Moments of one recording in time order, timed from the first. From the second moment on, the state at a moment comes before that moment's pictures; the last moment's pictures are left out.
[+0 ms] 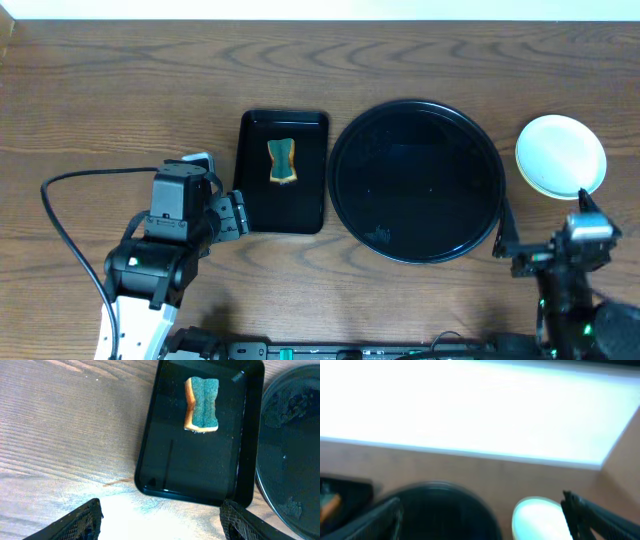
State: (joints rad) left arm -0.17 0.92 0.88 -0.91 -0.01 -0.34; right arm -0.06 0.20 0.58 -0.41 -0.12 -0.10
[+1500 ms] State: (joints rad) left arm -0.17 0.93 0.88 -0.91 -0.01 -0.34; right arm -0.04 0.01 0.01 -0.06 -0.10 -0.11
